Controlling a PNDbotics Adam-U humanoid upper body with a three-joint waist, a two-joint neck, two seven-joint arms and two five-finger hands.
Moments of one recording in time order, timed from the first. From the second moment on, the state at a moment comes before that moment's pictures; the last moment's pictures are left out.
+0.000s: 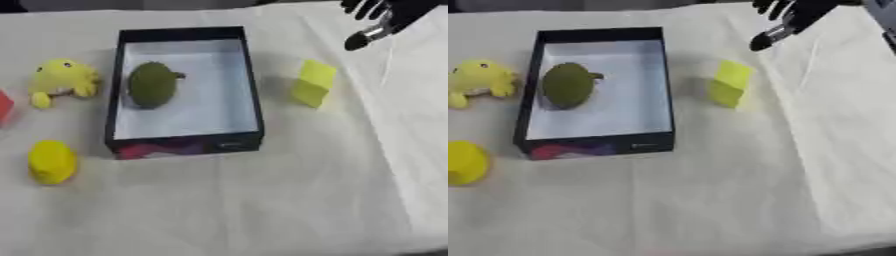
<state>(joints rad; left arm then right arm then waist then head) -0.27 0.85 0.08 -1.66 0.59 -0.07 0.33 -1.07 -0.78 0.48 -1.18 0.12 0.20 0.74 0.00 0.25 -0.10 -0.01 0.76</state>
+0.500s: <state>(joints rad) -0.27 0.85 0.08 -1.67 0.60 -0.07 0.33 -1.10 -0.74 0.51 -1.12 0.12 0.21 0.75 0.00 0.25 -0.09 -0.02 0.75</state>
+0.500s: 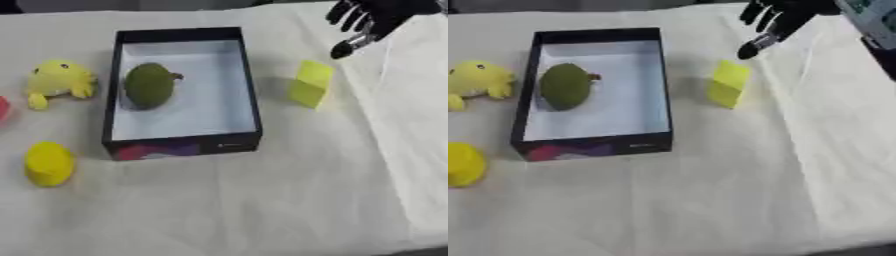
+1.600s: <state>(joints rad) -0.27 0.85 0.08 -1.67 0.60 -0.07 0.33 -1.09 -0.74 0.55 -1.10 0.15 0.21 0.78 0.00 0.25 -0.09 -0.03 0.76</state>
